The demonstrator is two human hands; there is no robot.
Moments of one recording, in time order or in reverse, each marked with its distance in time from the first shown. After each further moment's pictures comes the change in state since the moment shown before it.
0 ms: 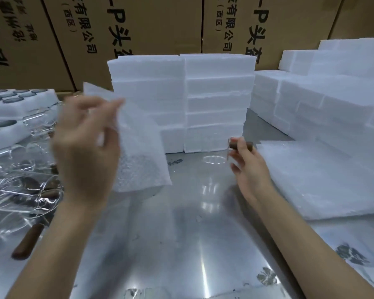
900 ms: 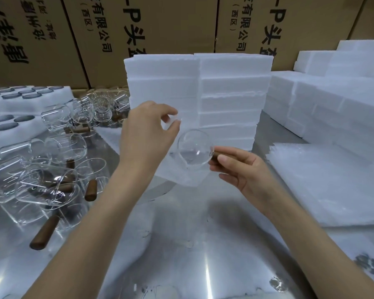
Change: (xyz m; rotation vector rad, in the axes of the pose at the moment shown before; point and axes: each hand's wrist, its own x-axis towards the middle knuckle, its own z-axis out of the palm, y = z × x) left_hand 0.014 0.033 0.033 -0.097 -0.454 -0.269; right_hand -0.029 -0.013 0.011 -0.147 -0.550 0.010
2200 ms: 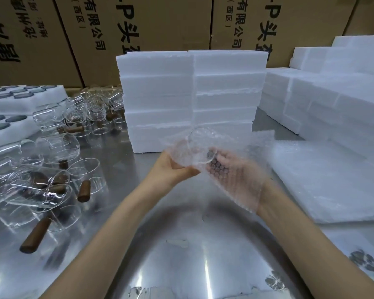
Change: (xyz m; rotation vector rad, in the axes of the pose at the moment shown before) left_hand -0.053 -0.024 0.051 -0.881 -0.587 -0.325; right_hand 0.014 0.013 -0.001 0.314 -0.091 0.144
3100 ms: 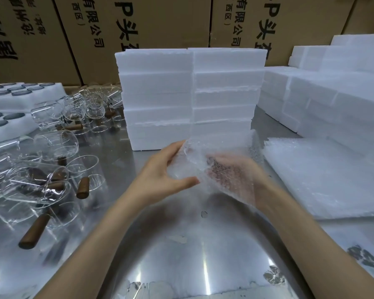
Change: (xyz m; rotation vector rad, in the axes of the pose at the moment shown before) left_hand -0.007 -0.003 -0.014 0.381 -0.011 0.195; right_hand 0.000 0.001 -0.010 -0.159 0.140 0.122
